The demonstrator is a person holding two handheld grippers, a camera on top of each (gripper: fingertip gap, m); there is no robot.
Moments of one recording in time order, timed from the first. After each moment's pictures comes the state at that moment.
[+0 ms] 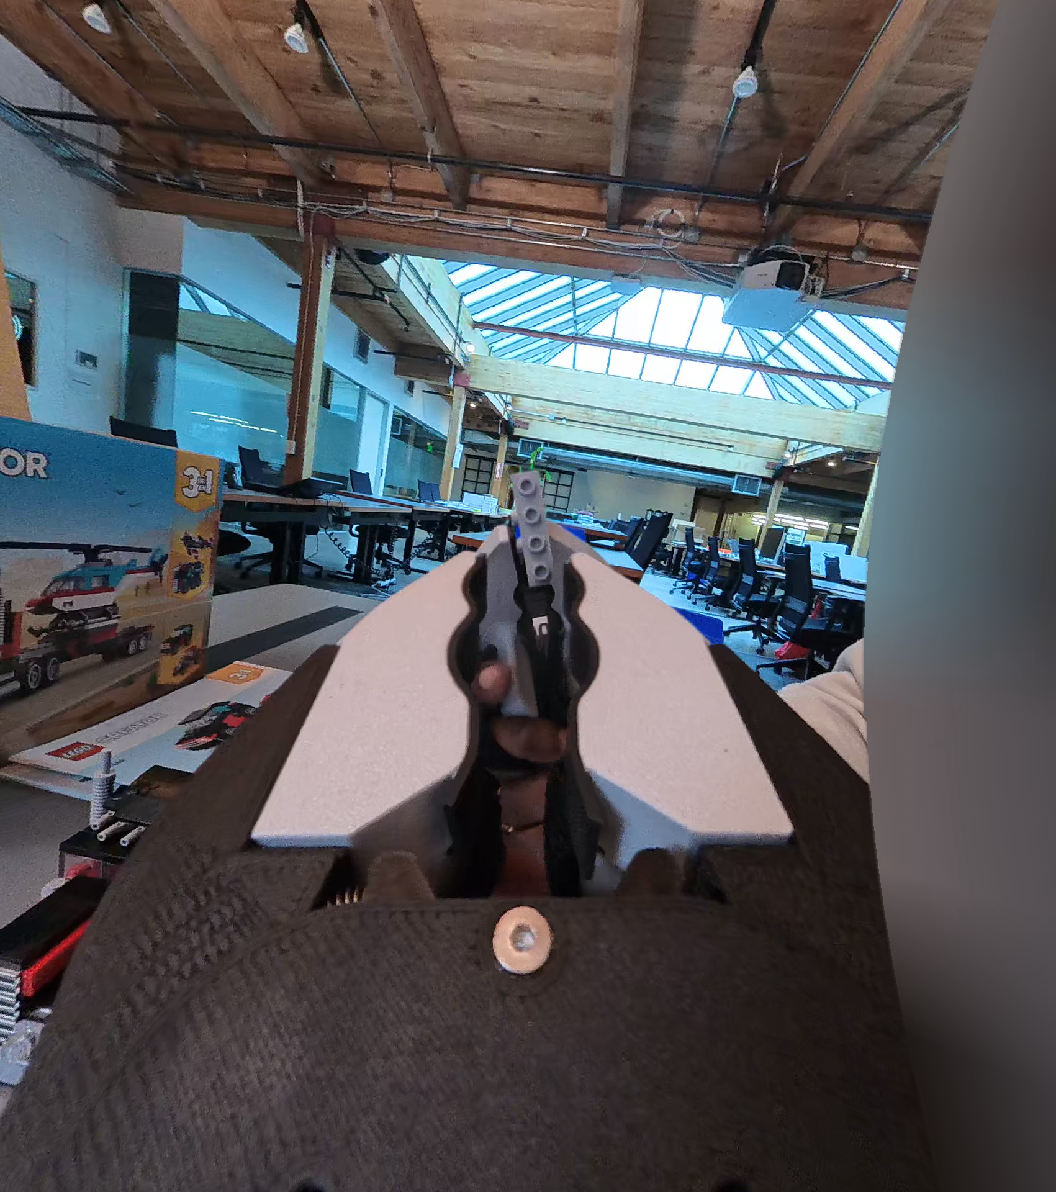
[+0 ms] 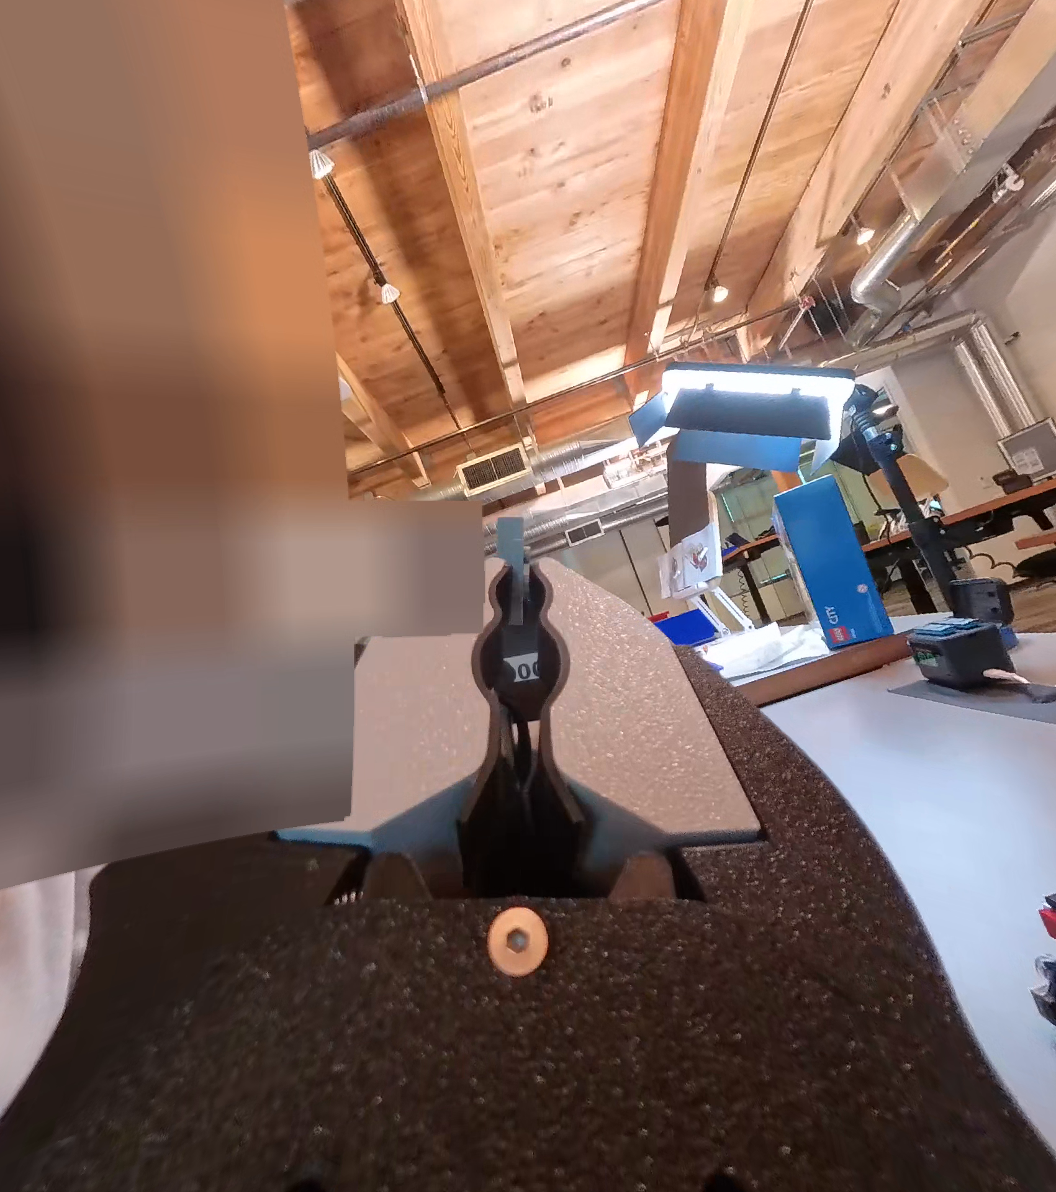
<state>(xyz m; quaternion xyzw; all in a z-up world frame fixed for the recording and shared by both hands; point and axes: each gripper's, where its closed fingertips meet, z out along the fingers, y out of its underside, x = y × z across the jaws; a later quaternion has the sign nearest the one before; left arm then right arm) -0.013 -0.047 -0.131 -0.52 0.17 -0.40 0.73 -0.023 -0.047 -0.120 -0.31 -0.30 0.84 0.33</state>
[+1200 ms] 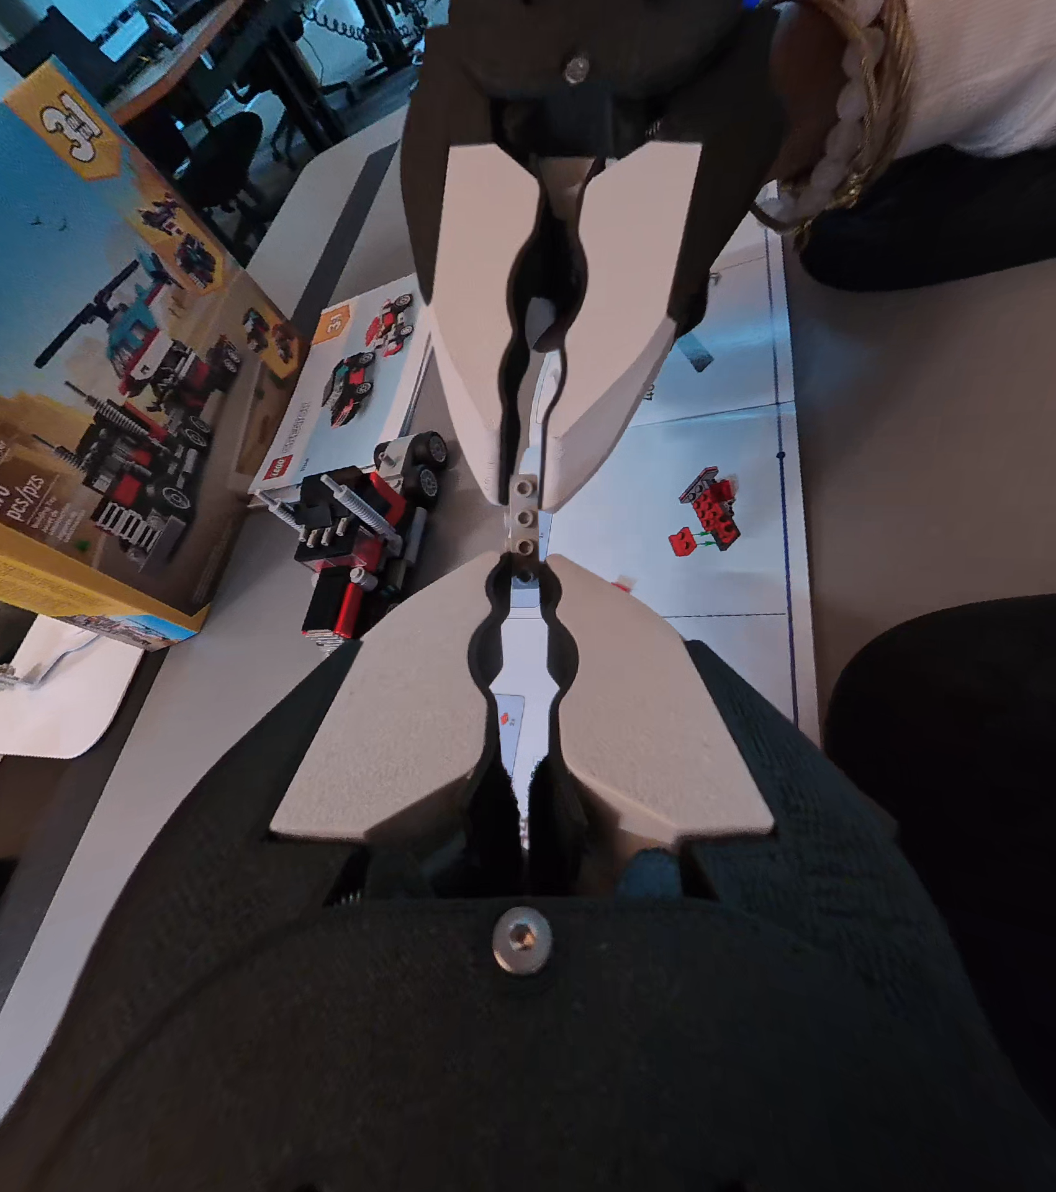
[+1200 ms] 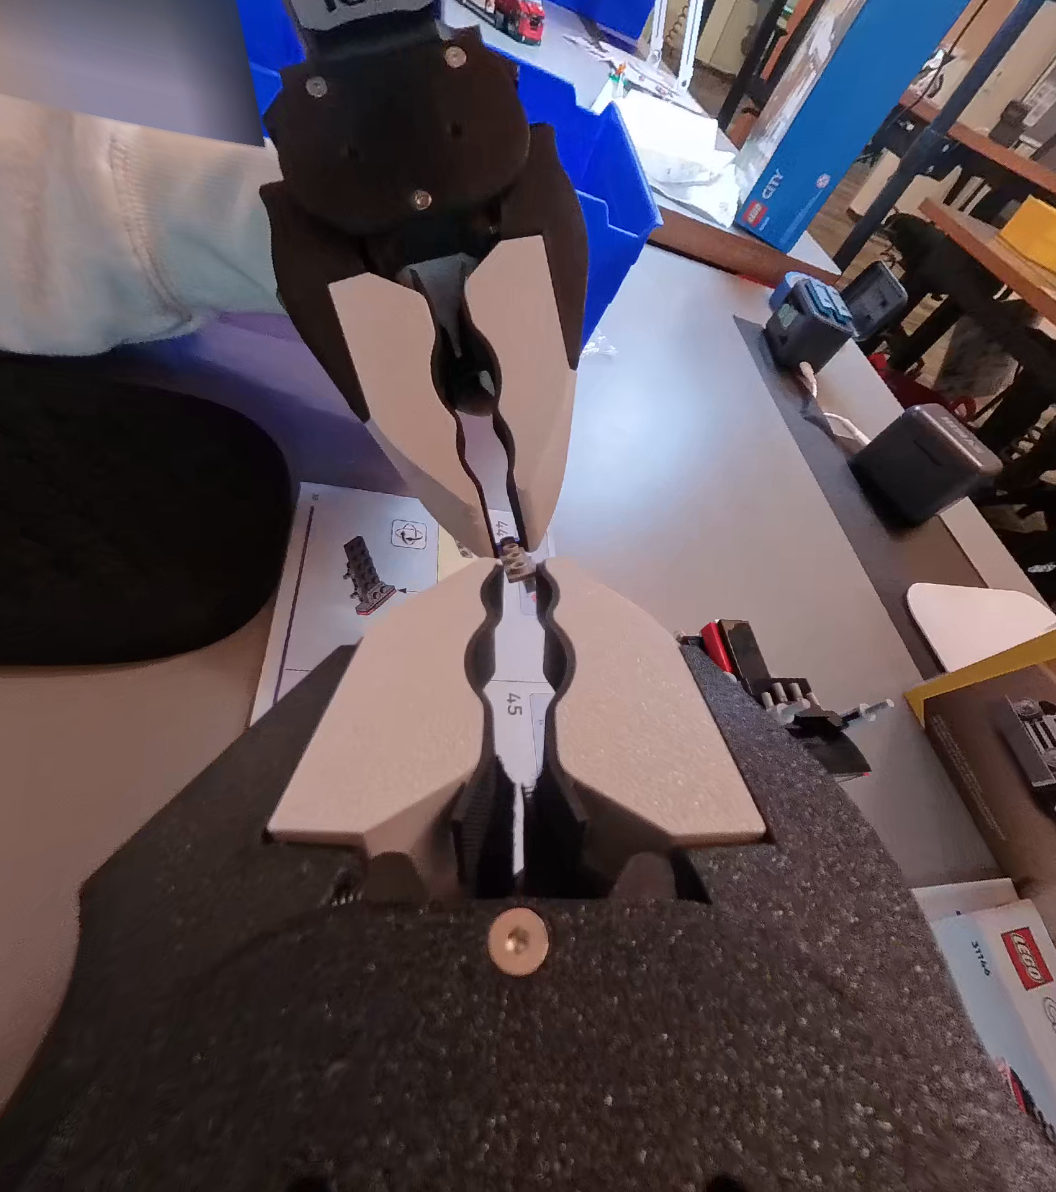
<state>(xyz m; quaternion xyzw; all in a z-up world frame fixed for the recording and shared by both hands) -0.045 -0.051 -0.237 -0.73 0.45 -0.05 0.52 -0.043 -0.051 -0.224 -0.36 -0.74 0.40 0.40</state>
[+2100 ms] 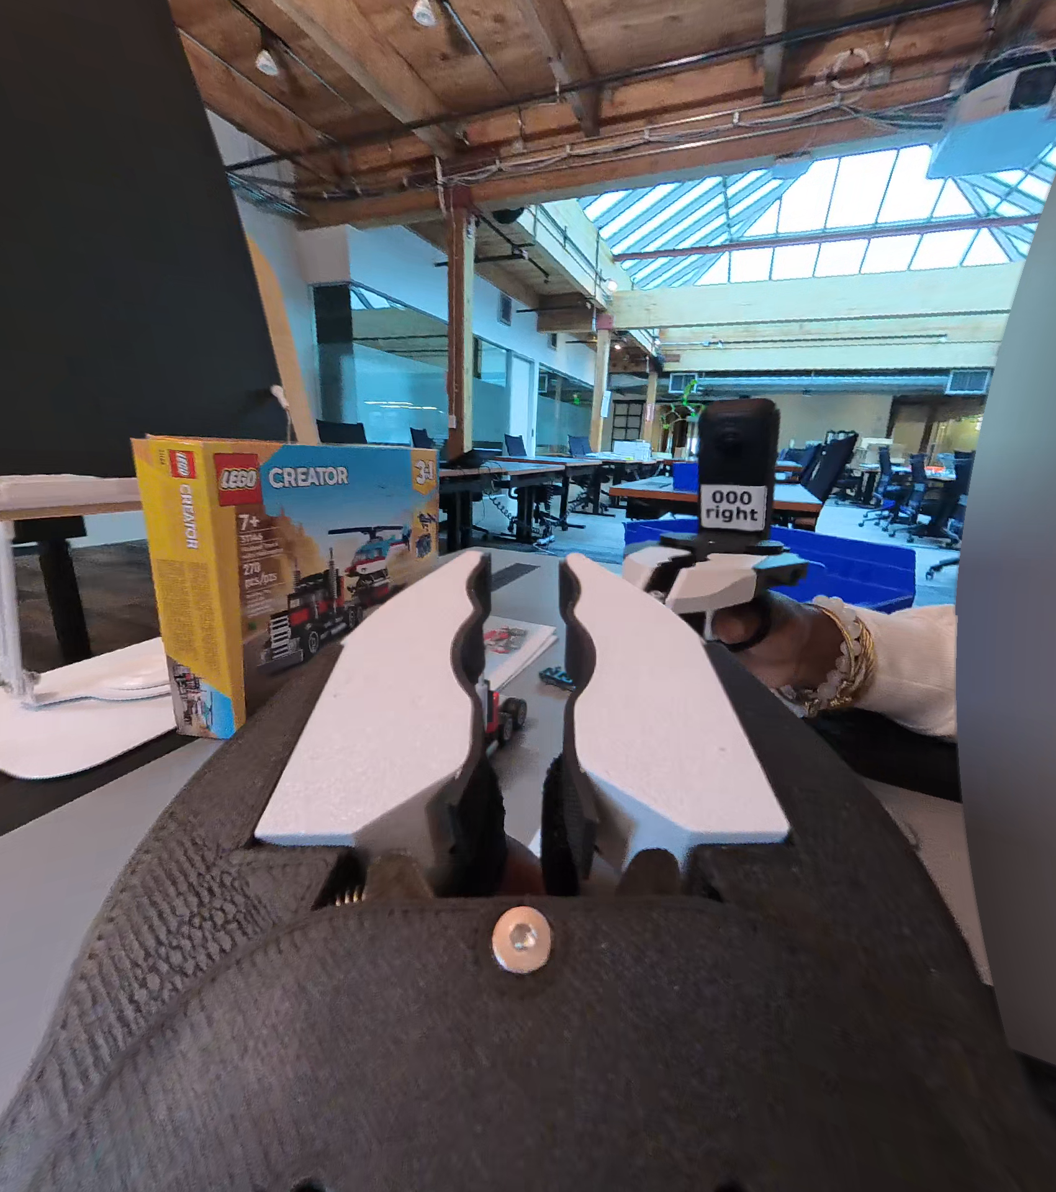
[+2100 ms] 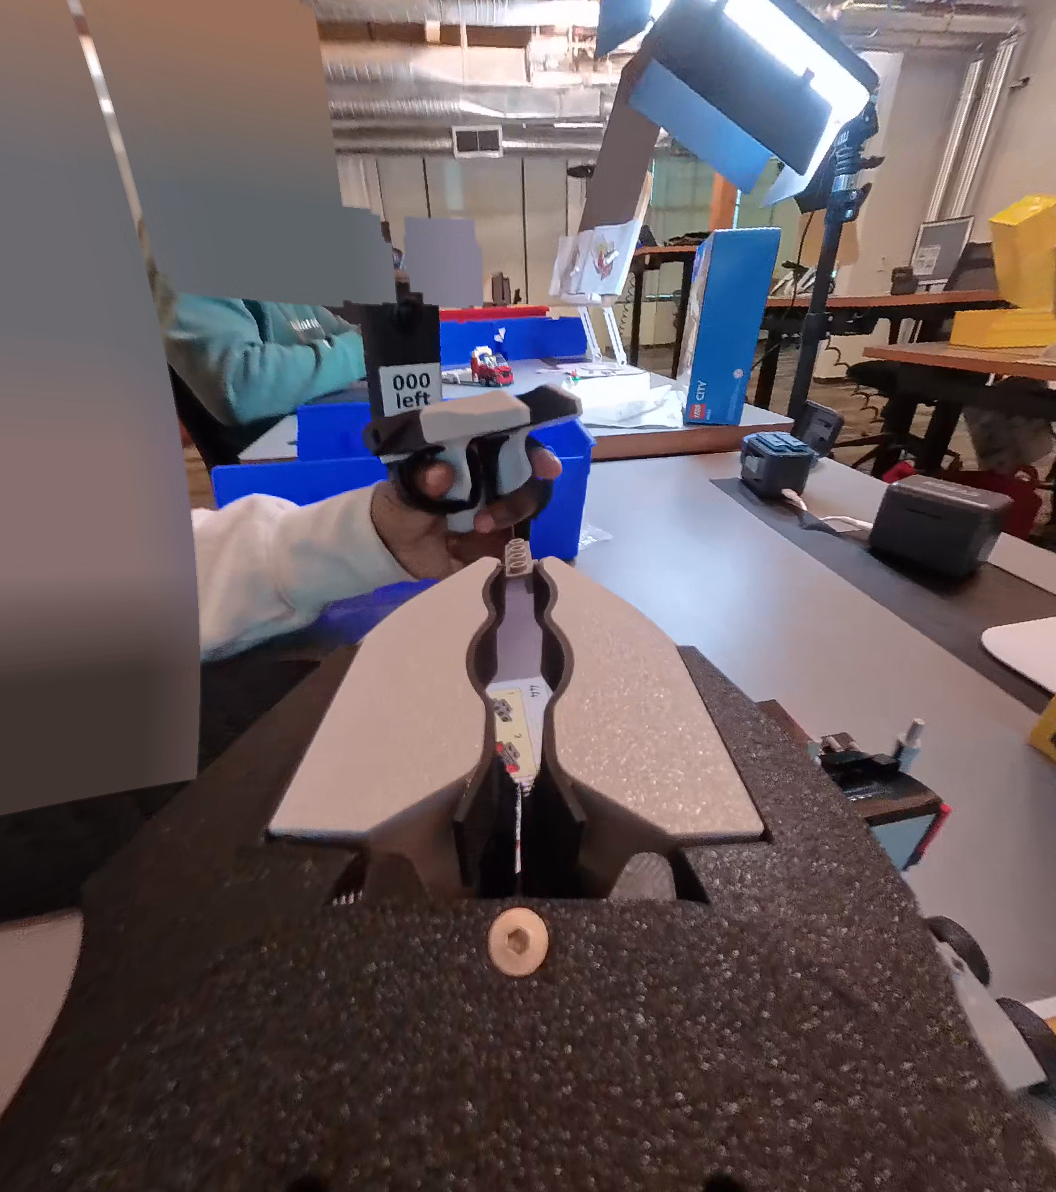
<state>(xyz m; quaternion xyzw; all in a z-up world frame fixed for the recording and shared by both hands) -0.103 -0.053 -0.142 -0.57 0.16 -0.25 0.76 -0.037 -0.041 -0.170 -0.39 -0.57 0.61 0.39</state>
